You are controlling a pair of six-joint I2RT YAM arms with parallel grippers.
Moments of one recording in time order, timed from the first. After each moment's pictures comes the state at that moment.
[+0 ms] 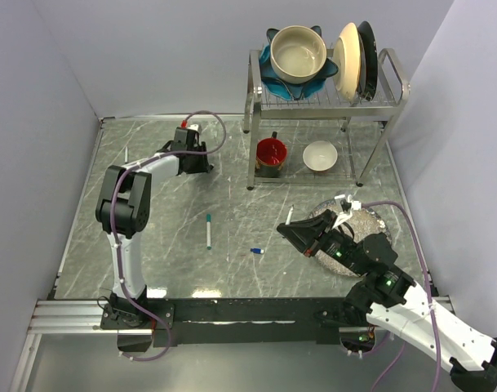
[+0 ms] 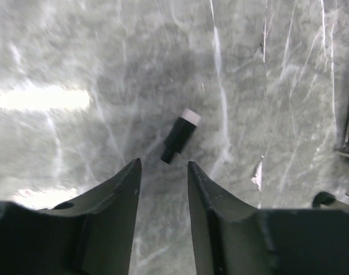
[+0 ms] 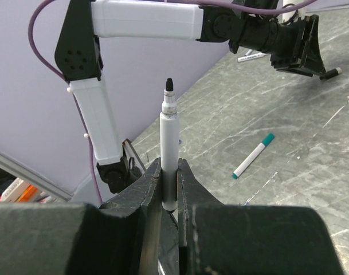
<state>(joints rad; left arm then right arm) -0.26 2.07 1.43 -0.16 0.06 -0.35 0.83 0.39 0.43 0.09 -0.12 0.62</state>
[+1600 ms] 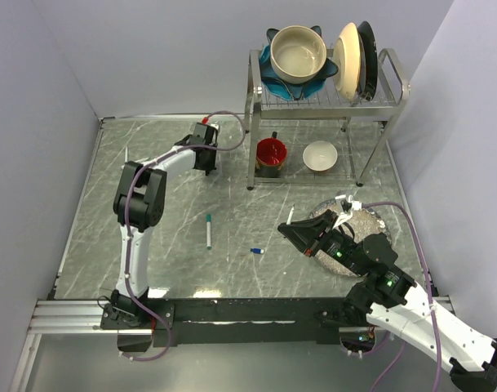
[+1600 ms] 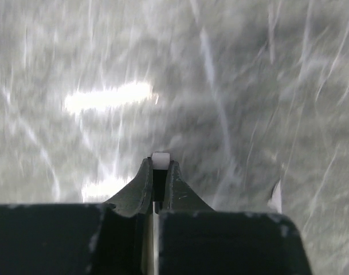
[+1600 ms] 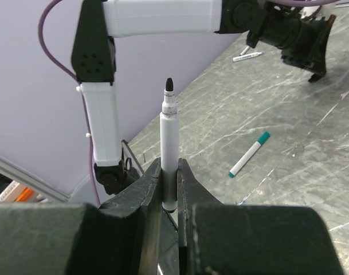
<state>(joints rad) -0.35 2.22 1.67 -0.33 -0.11 -0.16 0.83 0.38 0.43 0.07 -0.10 0.62</state>
